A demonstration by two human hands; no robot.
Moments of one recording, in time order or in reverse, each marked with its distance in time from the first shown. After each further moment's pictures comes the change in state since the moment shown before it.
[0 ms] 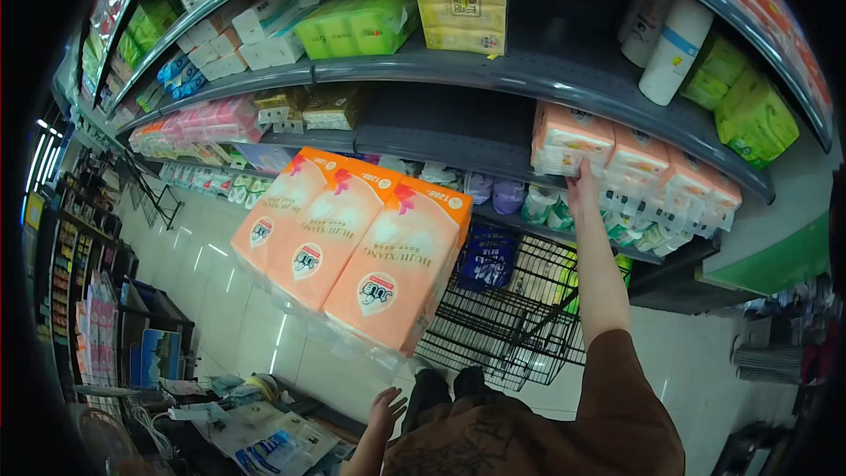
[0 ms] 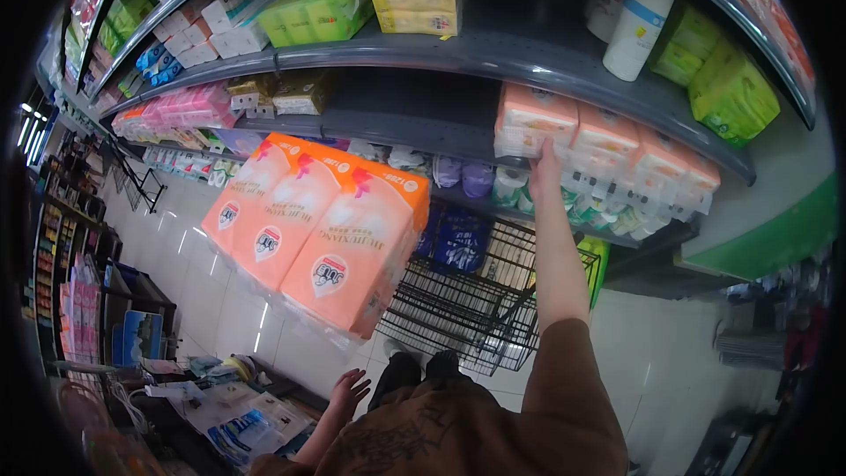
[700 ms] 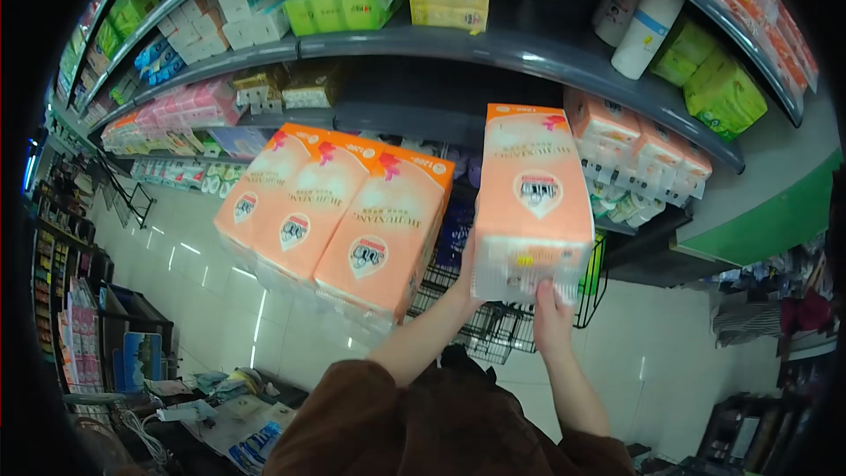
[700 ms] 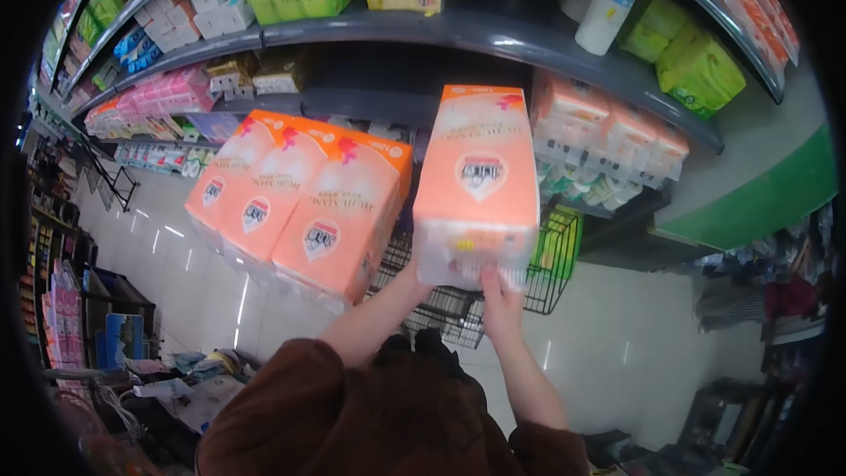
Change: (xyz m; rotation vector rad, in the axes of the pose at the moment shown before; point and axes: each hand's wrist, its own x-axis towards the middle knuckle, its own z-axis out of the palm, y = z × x) left_hand -0.006 0.127 0.338 -0.509 -1.150 -0.225; right_hand -0.394 -0.076 0.017 -0.428 -0.092 -0.065
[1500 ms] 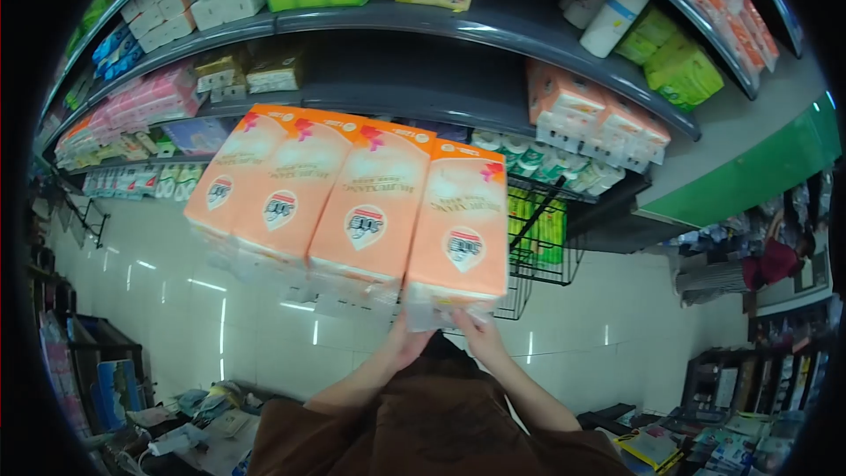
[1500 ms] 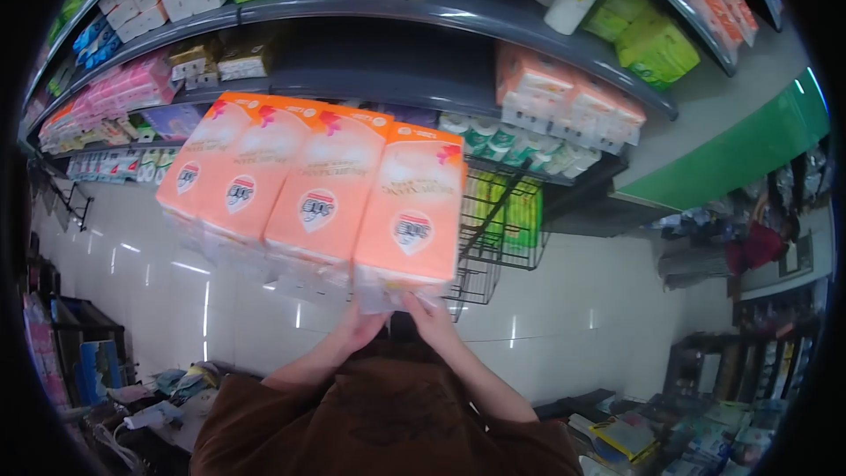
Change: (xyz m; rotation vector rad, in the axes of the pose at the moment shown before) left_hand -0.215 0.009 -0.090 0.334 0.159 0.037; right_hand -0.129 0.084 0.058 -0.304 -0.285 0.168
